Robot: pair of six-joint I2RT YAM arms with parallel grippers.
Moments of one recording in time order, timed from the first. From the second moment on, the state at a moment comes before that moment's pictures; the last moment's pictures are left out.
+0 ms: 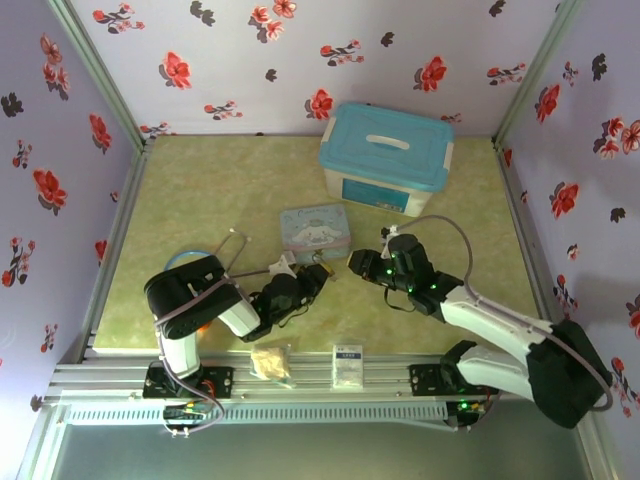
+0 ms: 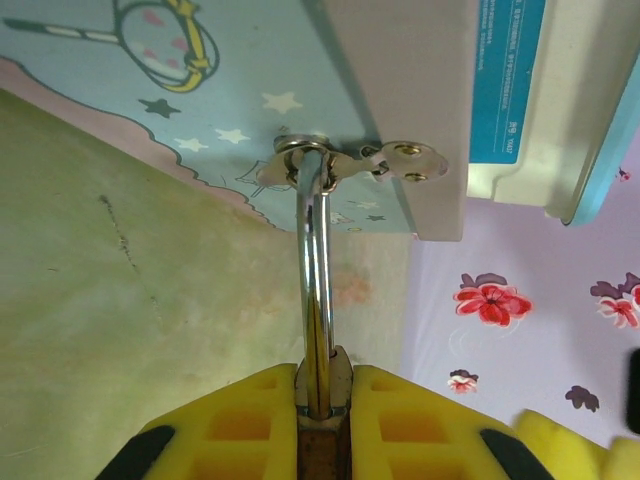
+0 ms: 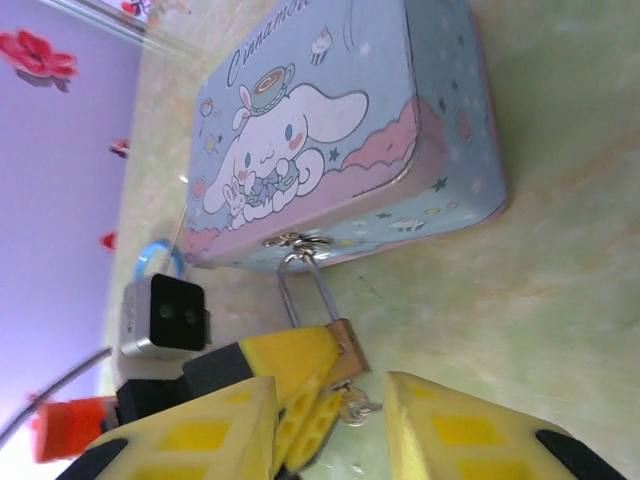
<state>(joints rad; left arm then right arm) -1.03 1.84 0.40 1.15 -0.22 -1.53 0.68 1.07 0.50 -0.01 -0.16 0.86</state>
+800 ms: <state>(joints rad) -1.03 1.75 0.36 1.12 -0.22 -1.51 1.13 1.36 0.55 0.06 0.39 -0.07</state>
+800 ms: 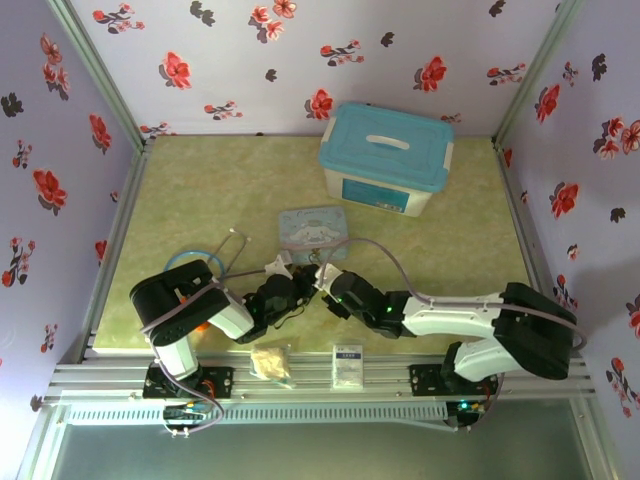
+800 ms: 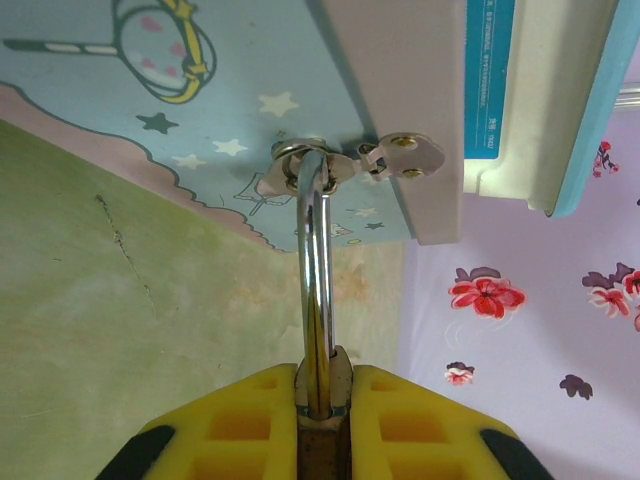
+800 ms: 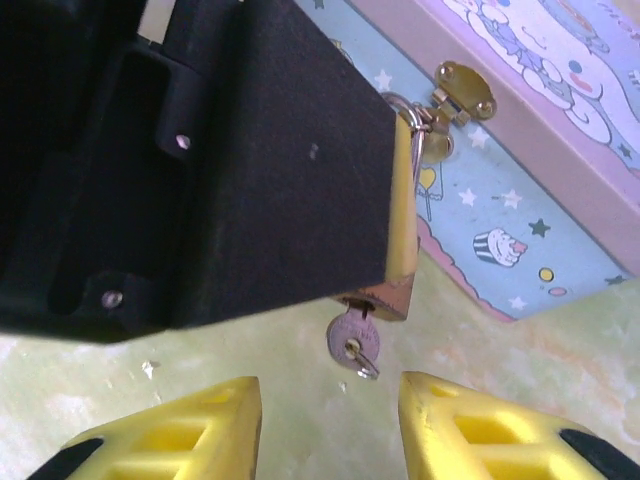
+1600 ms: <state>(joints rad) -1.02 1.75 0.34 1.11 -0.23 -1.51 1.10 1.48 0.50 0.35 0.37 0.04</state>
